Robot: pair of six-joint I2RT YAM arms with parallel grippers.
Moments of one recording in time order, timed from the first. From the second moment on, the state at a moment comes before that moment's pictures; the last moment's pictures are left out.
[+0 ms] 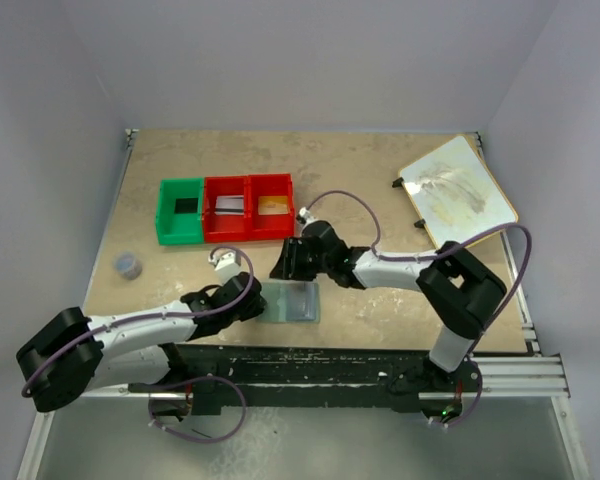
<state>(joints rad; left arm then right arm) -0.92 1.10 0.37 -0.16 -0.37 -1.17 0.85 1.74 0.85 0.23 -0.19 0.86</state>
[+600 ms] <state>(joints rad) -0.92 1.11 0.37 -0.14 -0.37 -1.16 0.65 1.99 1.57 -0.33 0.16 0.48</state>
